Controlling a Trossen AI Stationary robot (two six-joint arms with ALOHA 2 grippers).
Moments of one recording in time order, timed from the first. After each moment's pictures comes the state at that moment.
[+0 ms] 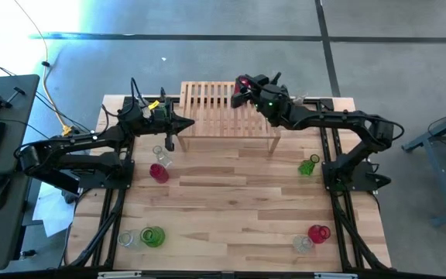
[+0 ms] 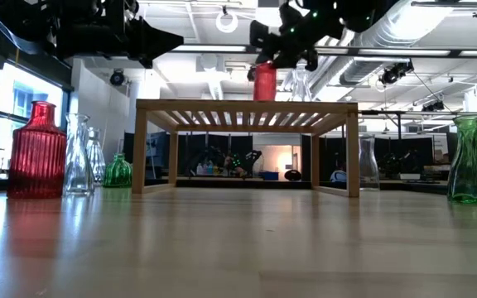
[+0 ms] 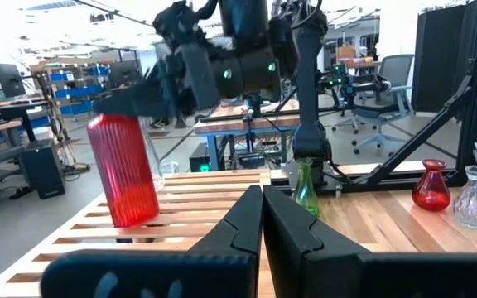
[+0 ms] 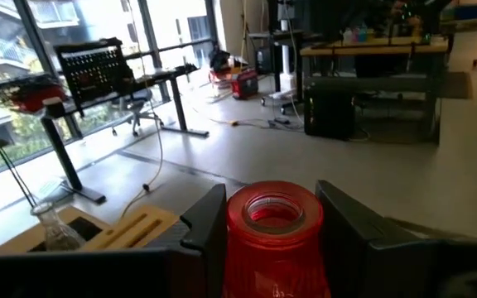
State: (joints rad) left arm 0.54 0.98 0.42 0.66 0.44 0.08; right arm -0.36 1.58 1.14 0.36 0.62 0.18
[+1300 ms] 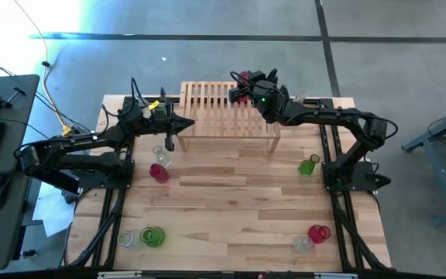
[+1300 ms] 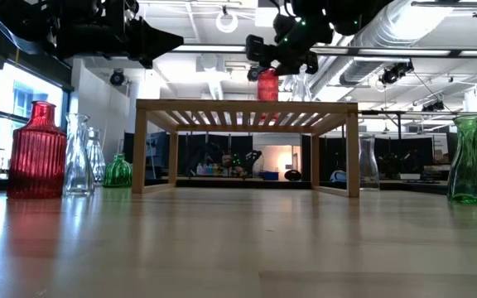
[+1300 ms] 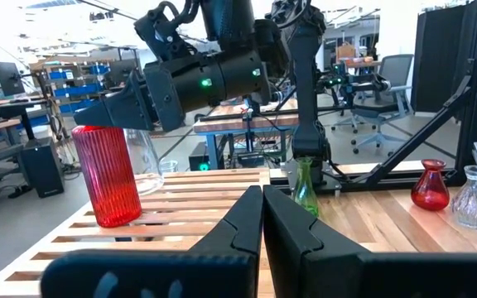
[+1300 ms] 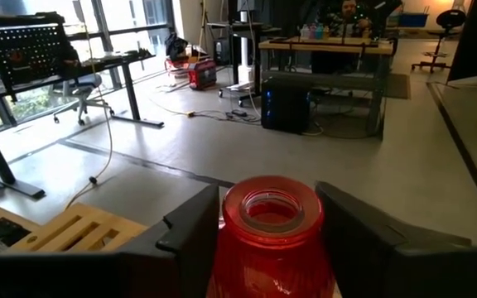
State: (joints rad) left arm 0.54 0.98 0.42 0.66 0.44 0.08; right arm -0.38 1.65 1.22 0.28 0.73 0.16
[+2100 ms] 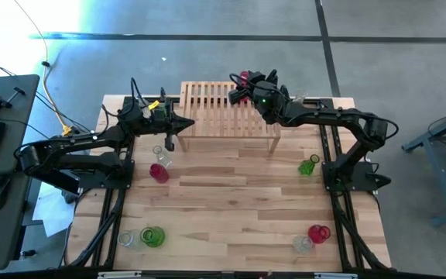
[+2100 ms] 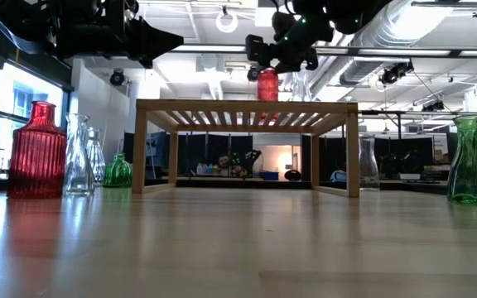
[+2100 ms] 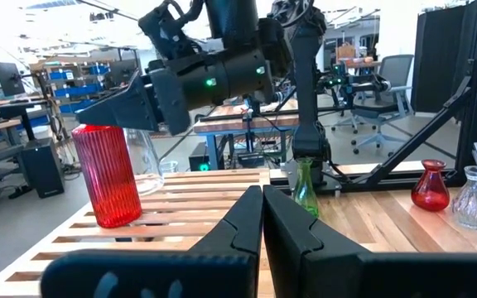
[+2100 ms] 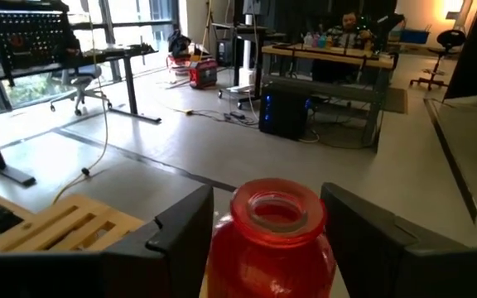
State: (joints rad) left arm 0.54 0.98 0.42 0.66 0.44 0.08; right arm -0.36 1.64 1.22 0.29 0.73 0.07
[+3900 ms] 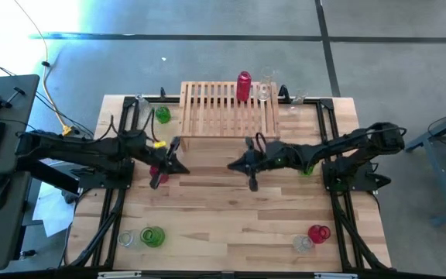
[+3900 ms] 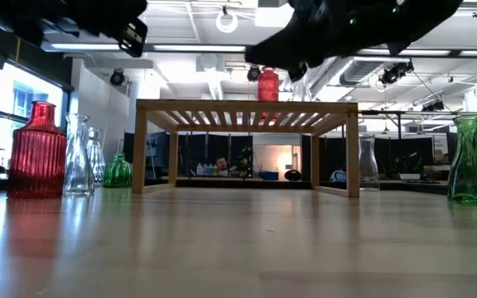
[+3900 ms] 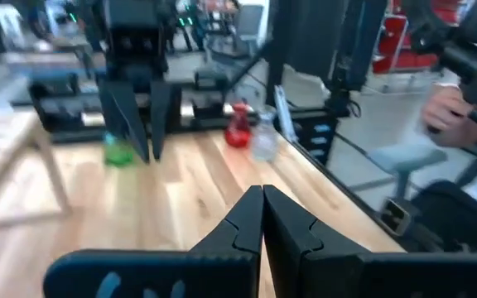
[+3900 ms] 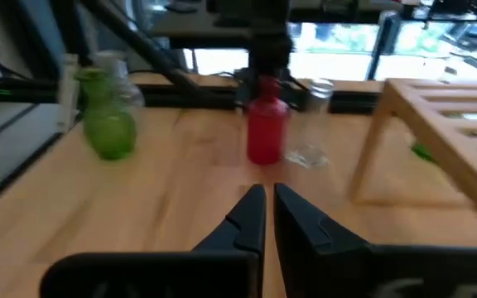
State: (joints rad) left arm 0.03 0.83 0.42 0.28 0.38 0.01; right arm 0.05 1.49 0.74 0.51 -0.02 -0.02
